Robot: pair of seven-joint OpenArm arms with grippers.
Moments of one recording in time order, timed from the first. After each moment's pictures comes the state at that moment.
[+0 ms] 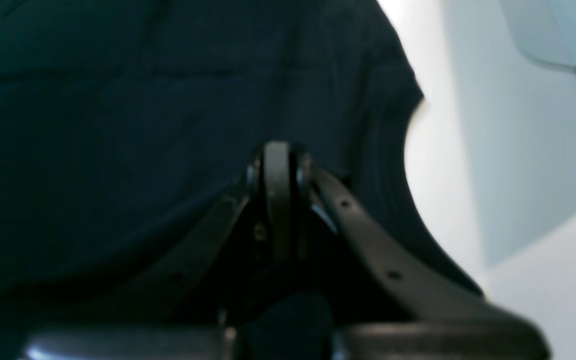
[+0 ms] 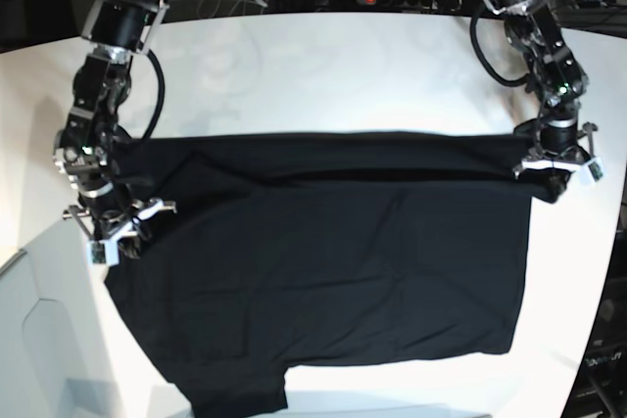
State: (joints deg) left arm 5.2 -10.8 -35.4 84.0 -20.5 -12.0 19.9; right arm 6.7 4.5 19.3 88.7 5.0 24.3 -34.1
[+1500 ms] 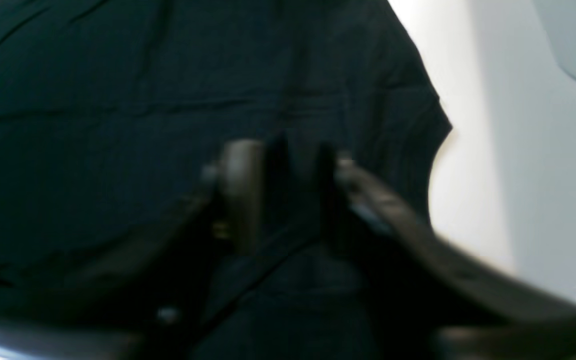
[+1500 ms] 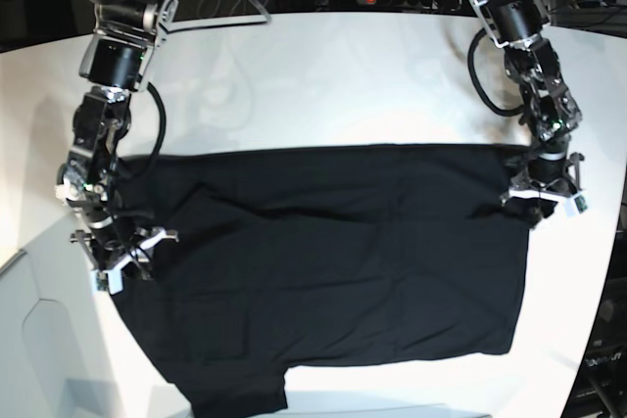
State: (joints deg) left arm -3.5 -13.3 -29.4 74.7 -20.5 -11.4 20.0; right arm 15.0 5.2 19.2 77.4 5.0 24.1 -33.9
